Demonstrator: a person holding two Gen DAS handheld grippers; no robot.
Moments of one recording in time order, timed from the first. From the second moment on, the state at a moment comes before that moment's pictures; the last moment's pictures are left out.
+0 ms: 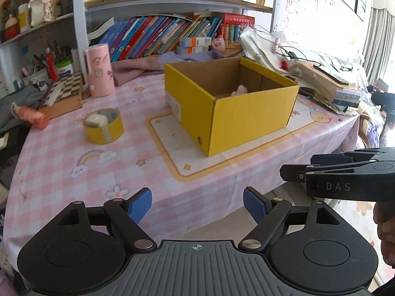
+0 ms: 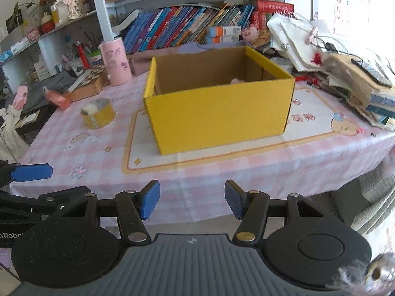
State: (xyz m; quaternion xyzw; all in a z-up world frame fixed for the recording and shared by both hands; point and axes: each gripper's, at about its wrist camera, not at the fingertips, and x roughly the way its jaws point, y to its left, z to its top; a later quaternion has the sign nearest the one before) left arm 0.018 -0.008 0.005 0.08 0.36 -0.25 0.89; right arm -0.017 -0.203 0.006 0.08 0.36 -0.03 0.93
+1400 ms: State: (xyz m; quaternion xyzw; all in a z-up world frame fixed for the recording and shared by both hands) left arm 0.014 0.092 0.009 0.04 0.35 -0.15 0.92; right arm 0.006 -0.087 0.006 0.01 0.37 0.11 0.92
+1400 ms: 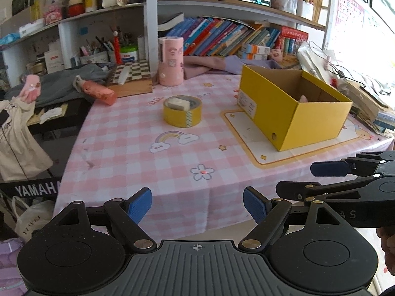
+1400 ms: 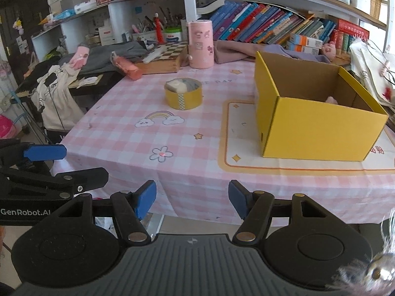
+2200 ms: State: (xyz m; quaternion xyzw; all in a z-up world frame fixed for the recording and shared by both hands) left arm 0.067 0.105 0.004 0.04 0.36 -0.11 0.93; right arm 0.074 -0.066 0.000 0.00 0.37 0.15 0.92
